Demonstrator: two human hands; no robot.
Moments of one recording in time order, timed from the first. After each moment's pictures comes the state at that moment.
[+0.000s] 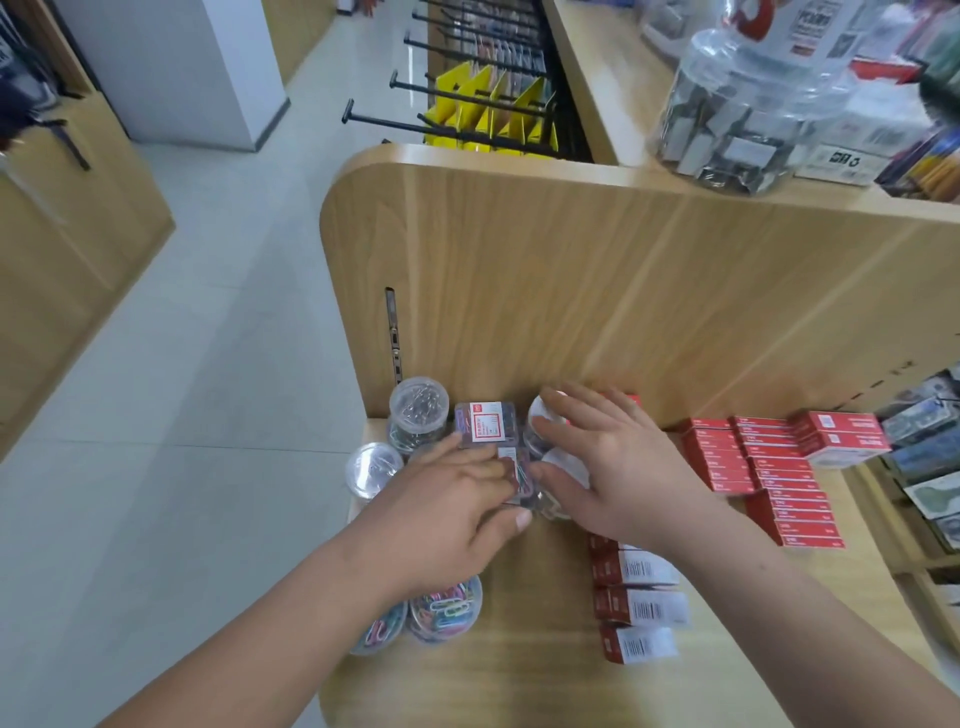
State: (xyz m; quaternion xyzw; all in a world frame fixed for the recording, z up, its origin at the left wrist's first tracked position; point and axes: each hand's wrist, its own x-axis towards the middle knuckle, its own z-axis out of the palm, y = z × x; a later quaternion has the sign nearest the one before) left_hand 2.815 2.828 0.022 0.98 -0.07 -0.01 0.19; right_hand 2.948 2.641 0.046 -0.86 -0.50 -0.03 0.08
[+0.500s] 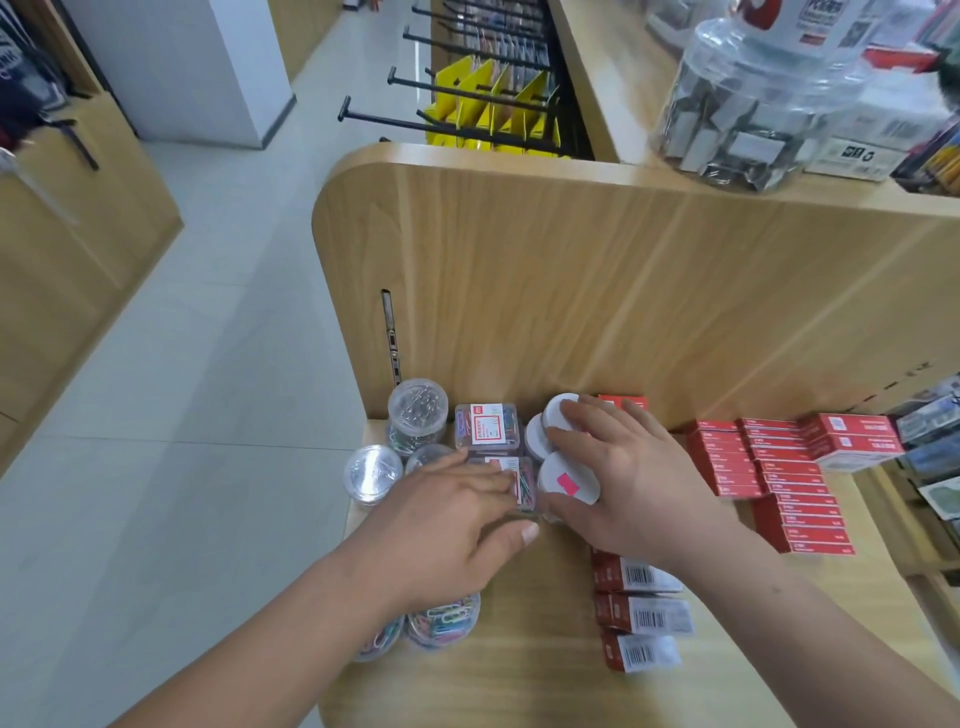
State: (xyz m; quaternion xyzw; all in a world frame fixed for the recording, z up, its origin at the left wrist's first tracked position) left_hand 2.812 2.821 0.023 0.97 -0.06 -0.01 0.23; right_hand 2.951 2.631 0.035 -0.87 -0.48 -0.03 0.05
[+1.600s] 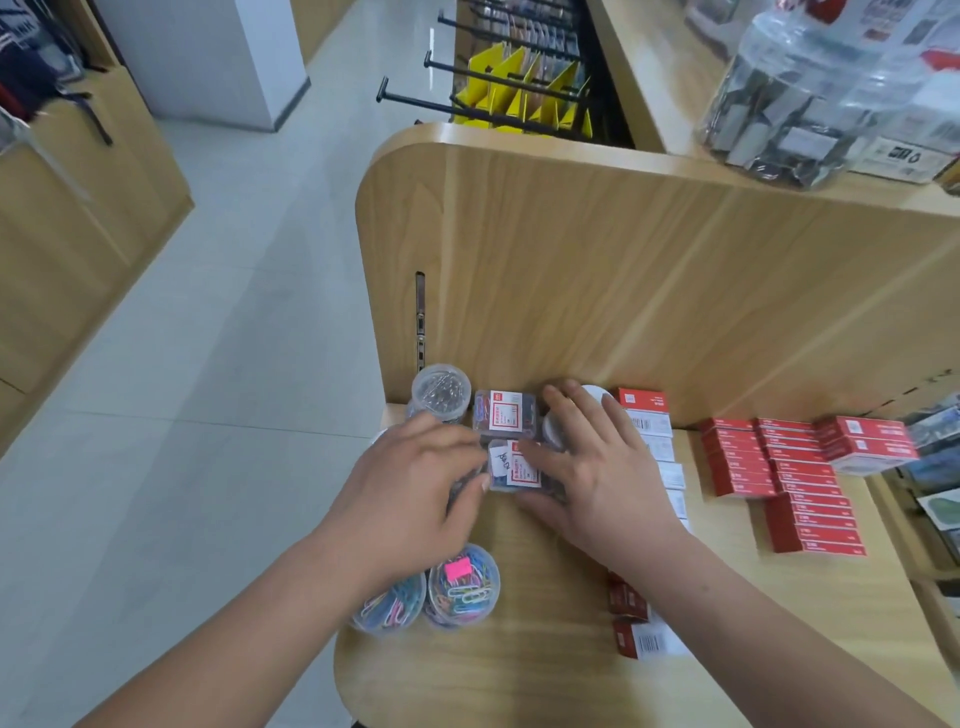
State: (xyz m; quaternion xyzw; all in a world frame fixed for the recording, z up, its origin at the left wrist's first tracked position) left_hand 2.790 2.852 0.020 0.96 0.03 0.12 0.26; right_hand 2.929 2.660 0.003 -0.87 -0.49 -0.08 0.03
